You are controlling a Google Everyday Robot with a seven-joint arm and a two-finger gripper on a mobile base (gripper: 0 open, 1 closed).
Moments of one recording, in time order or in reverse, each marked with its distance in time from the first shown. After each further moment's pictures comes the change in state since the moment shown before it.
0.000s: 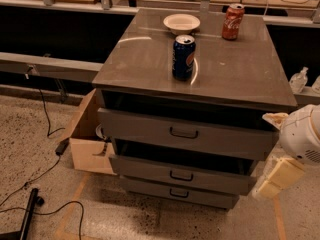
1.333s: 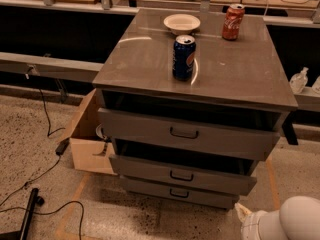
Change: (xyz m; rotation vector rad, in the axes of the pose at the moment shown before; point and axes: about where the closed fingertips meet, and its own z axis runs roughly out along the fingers) arm 0.106 0.148 0.187 -0.138 0.081 0.074
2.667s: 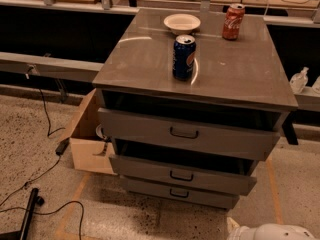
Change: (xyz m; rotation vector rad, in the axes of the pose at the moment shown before) arm 0.046 -0.015 0.134 0.029 -0.029 0.119
